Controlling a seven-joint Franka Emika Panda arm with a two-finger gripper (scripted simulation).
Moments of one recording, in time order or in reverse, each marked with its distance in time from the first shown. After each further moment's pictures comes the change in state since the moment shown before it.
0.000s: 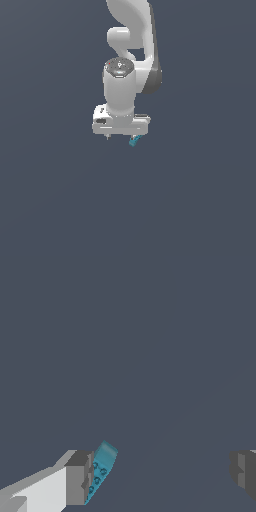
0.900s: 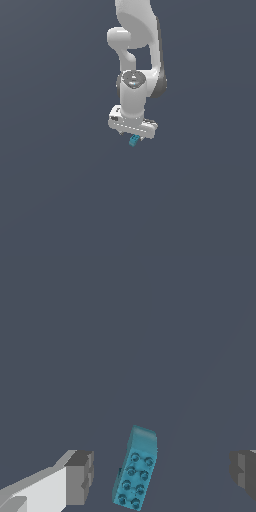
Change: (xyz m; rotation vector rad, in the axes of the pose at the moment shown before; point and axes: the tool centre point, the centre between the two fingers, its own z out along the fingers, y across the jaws) arm -0.047 -0.046 0.053 0.022 -0.018 0.321
